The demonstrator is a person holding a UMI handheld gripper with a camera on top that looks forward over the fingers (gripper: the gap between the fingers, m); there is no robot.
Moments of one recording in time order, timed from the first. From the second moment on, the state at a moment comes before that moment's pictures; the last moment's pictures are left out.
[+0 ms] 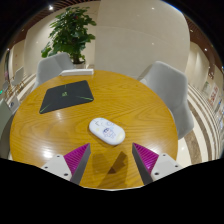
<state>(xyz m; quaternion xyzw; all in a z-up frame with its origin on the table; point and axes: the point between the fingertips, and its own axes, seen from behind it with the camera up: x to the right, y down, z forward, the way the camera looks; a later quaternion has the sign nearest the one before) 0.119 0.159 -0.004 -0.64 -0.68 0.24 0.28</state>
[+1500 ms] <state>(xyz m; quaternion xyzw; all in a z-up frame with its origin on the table) -0.144 -0.048 0.040 -0.60 -0.68 0.34 0.25</state>
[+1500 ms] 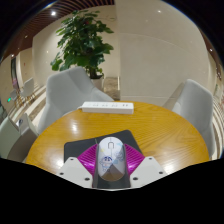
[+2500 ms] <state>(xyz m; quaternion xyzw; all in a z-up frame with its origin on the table) 0.173 0.015 0.088 -0.63 -0.71 0.24 0.20</state>
